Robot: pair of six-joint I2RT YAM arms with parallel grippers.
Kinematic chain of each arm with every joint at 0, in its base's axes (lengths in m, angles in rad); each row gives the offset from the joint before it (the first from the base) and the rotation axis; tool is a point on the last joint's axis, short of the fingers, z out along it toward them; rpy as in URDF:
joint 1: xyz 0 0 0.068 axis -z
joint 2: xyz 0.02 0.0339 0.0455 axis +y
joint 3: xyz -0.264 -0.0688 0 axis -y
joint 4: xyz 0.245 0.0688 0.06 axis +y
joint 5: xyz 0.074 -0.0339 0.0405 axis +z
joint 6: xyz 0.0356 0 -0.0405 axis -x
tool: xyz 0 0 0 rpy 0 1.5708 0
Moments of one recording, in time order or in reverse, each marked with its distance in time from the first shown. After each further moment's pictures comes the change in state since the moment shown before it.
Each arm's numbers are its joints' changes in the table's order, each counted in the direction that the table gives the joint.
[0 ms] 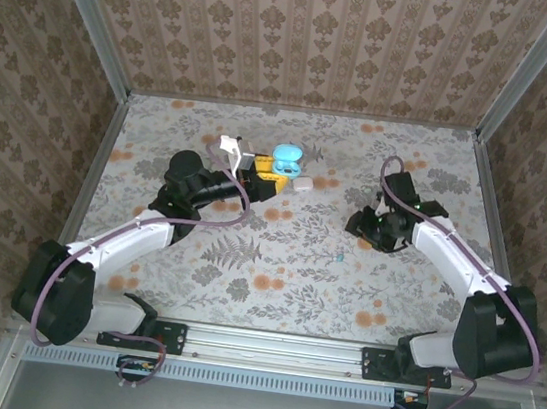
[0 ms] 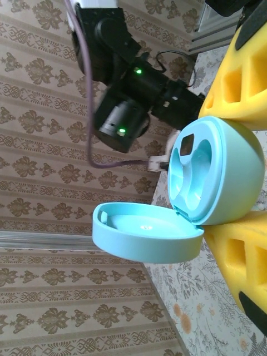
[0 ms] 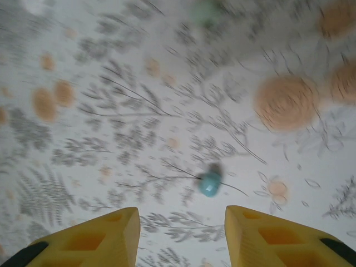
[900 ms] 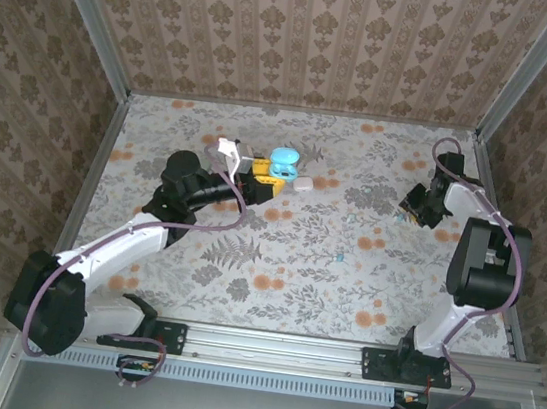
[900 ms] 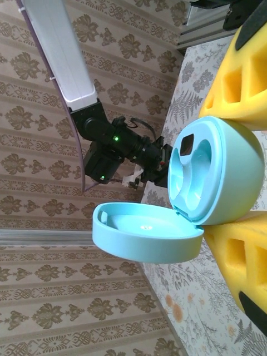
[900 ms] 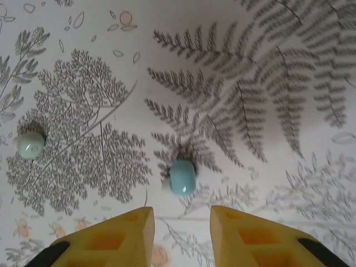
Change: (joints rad) left arm 0.000 -0.063 0.000 0.124 0.016 -0.071; right arm 0.411 0.415 0.277 -0.086 -0.092 0.120
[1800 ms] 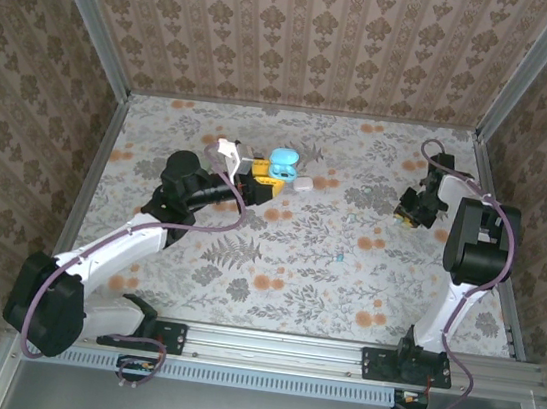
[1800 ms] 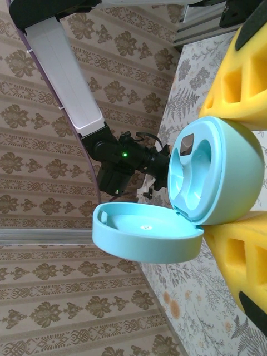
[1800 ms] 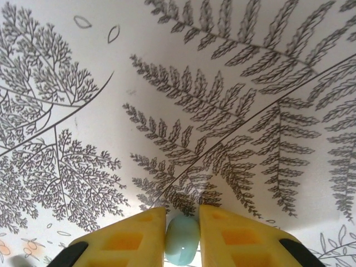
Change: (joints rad) left arm 0.000 -0.007 0.000 0.023 0.003 -0.018; right arm -0.009 0.166 0.090 0.070 0.029 0.145
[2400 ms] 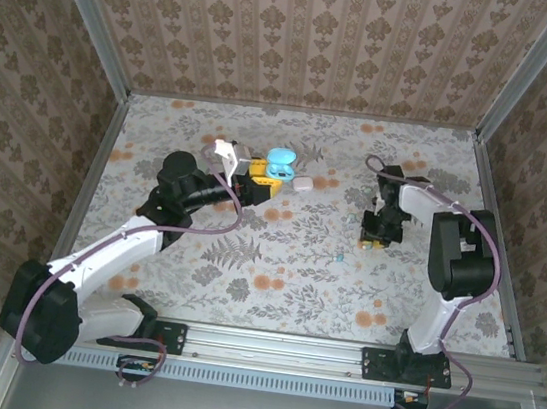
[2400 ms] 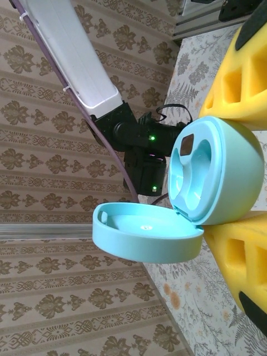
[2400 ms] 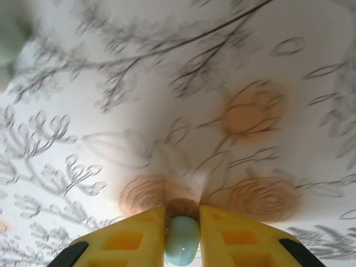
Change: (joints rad) left arm -0.001 -0.042 0.000 0.047 0.023 -0.027; right arm -0.304 -0.113 -0.141 0.163 -0.068 0.115
